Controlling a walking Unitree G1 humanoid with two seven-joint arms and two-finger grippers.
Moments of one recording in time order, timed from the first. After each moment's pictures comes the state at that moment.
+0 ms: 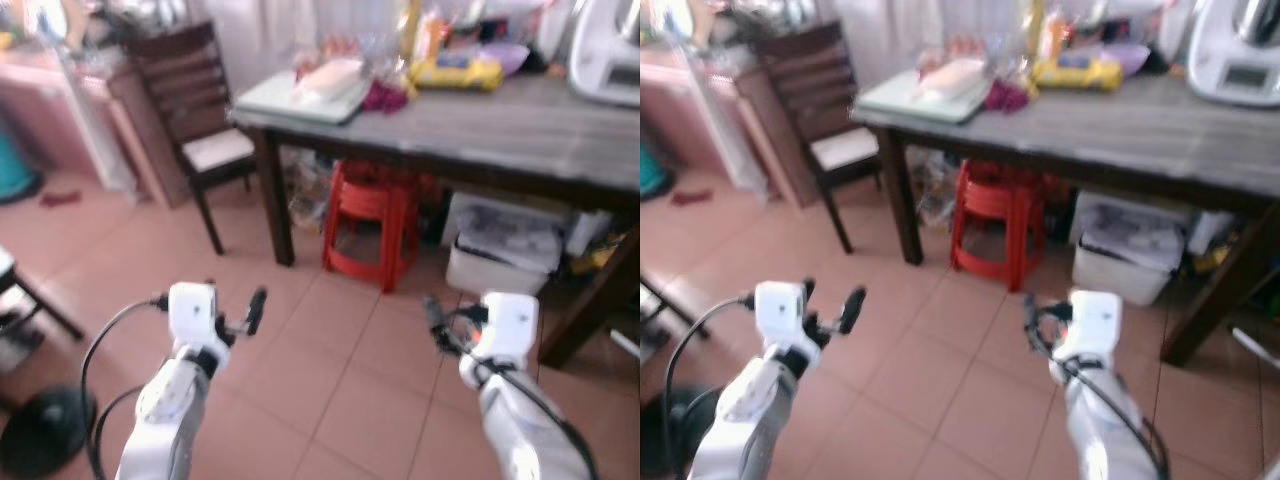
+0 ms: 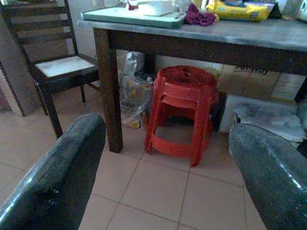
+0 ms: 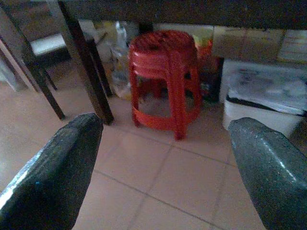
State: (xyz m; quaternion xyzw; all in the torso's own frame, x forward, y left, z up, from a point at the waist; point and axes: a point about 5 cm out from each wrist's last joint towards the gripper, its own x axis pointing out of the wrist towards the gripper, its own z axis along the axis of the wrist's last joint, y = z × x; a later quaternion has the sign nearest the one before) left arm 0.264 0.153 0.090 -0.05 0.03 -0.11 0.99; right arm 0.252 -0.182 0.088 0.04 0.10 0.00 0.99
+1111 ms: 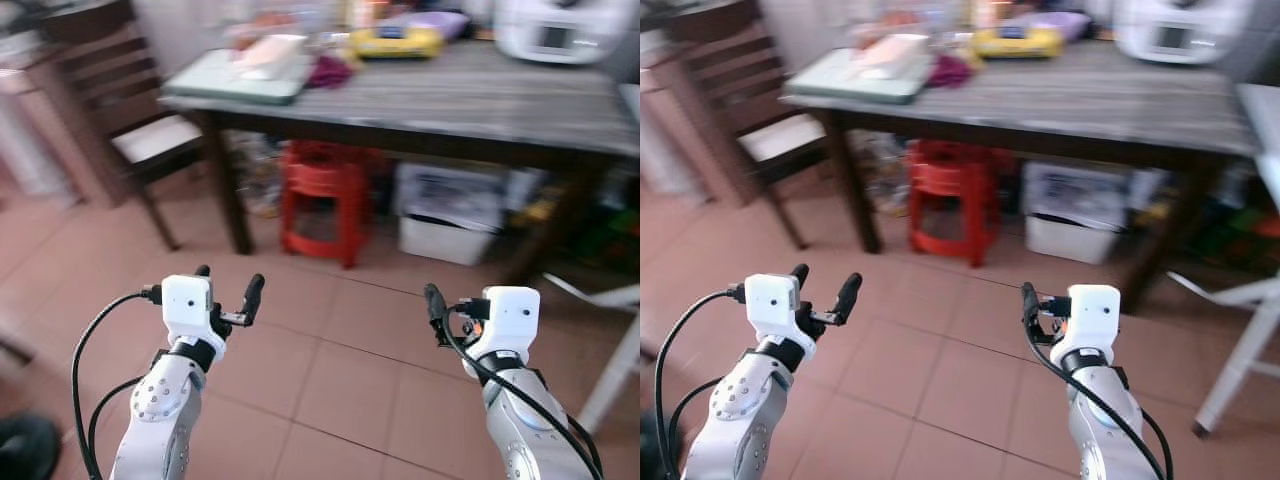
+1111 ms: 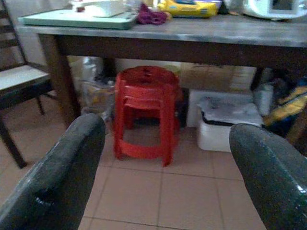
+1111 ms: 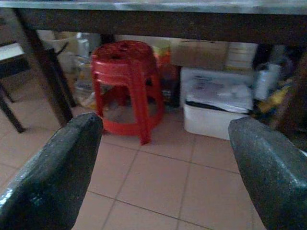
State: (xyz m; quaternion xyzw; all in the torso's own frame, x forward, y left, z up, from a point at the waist) left arm 0.261 0.157 0.098 -0.03 0.00 -0.10 0.99; right arm 0.248 -0.175 0.105 0.01 0.05 0.01 1.00
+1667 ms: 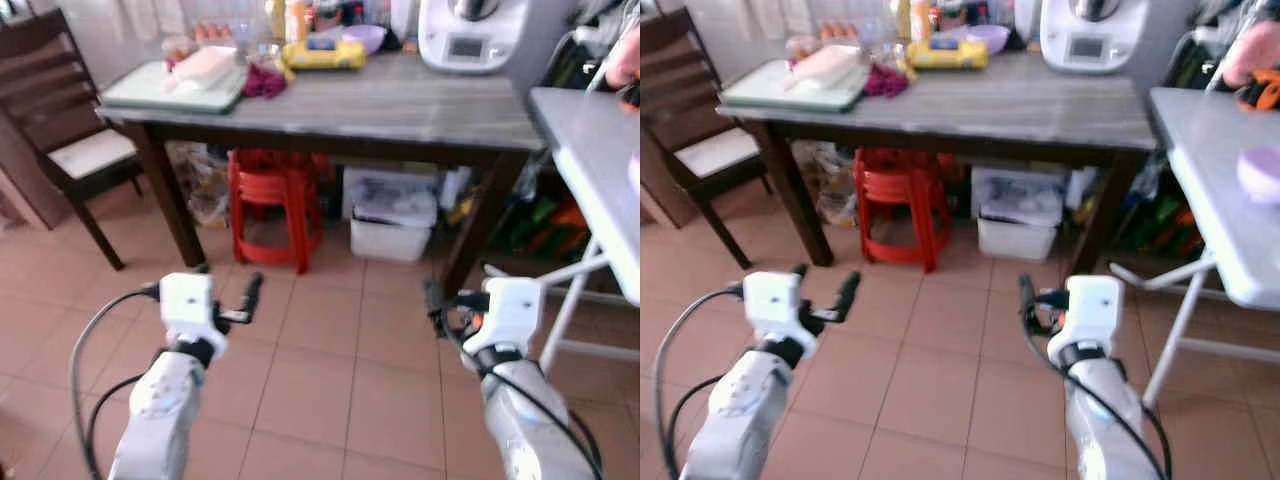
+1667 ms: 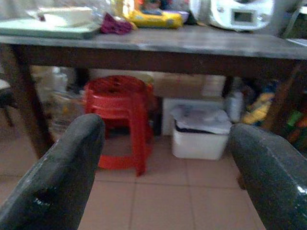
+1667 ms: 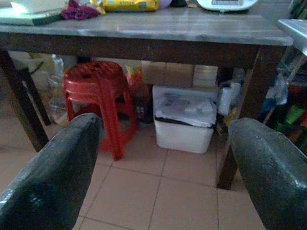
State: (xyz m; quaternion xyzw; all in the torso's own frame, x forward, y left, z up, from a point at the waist) left arm 0.264 0.159 0.100 -0.03 0.00 -0.09 1.00; right arm 0.253 -0.170 0.119 0.01 0.02 0.02 1.00
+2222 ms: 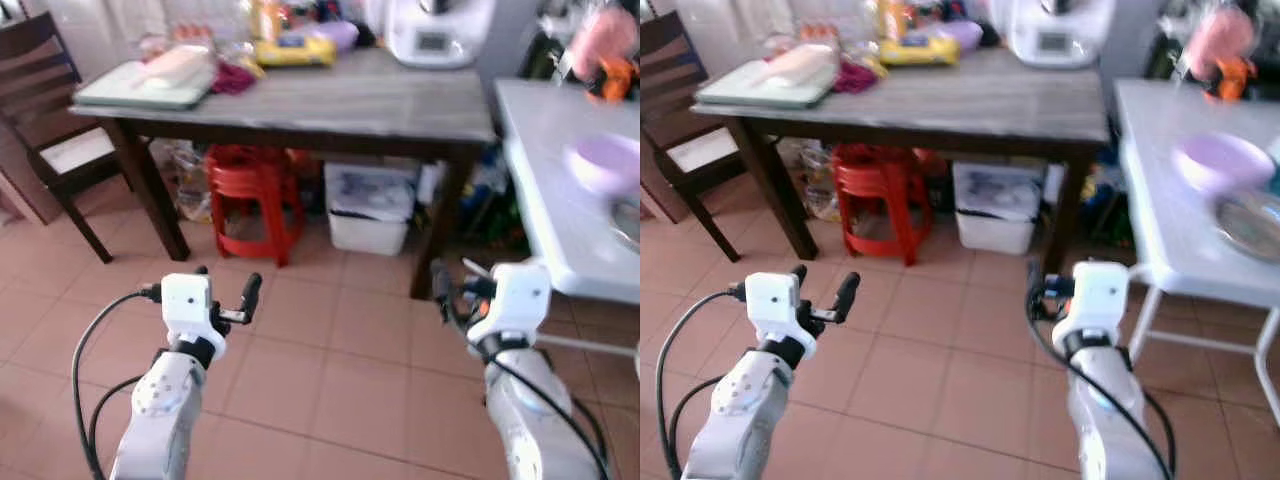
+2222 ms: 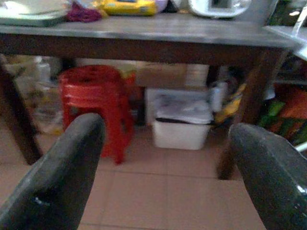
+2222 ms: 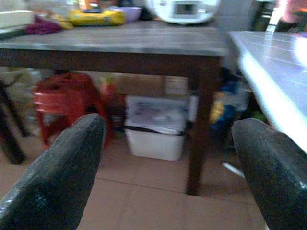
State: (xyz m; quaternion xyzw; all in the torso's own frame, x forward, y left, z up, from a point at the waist) left arm 0.266 0.149 0.097 -0.05 0.01 -0.10 0.99; right arm 0.258 -0.180 0.132 -0.01 0.00 -0.02 1.00
